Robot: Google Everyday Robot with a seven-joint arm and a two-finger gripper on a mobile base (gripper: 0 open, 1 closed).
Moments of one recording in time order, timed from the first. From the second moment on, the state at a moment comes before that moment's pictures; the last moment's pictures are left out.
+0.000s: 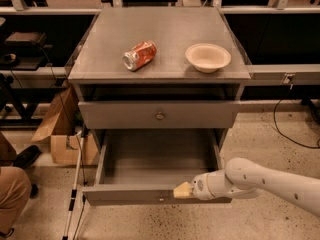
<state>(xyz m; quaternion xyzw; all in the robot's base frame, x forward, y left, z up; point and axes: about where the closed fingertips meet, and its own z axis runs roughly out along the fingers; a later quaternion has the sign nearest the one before) 0.496 -0.080 0.451 -0.09 0.91 0.39 0.12</state>
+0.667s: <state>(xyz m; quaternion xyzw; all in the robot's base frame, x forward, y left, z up) 0.501 -0.078 0.453 -0.08 0.91 0.38 0.12</state>
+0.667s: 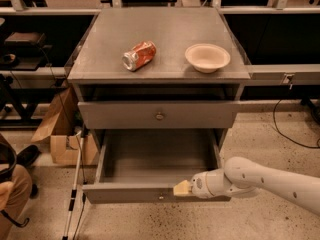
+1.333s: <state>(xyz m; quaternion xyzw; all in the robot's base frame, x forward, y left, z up) 0.533 -0.064 0.464 -0.06 0.92 0.35 0.14</state>
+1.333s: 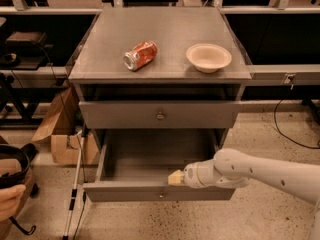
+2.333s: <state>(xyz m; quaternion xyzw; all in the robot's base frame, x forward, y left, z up) 0.571 -0.083 0.465 -0.04 0.93 0.33 0.15</state>
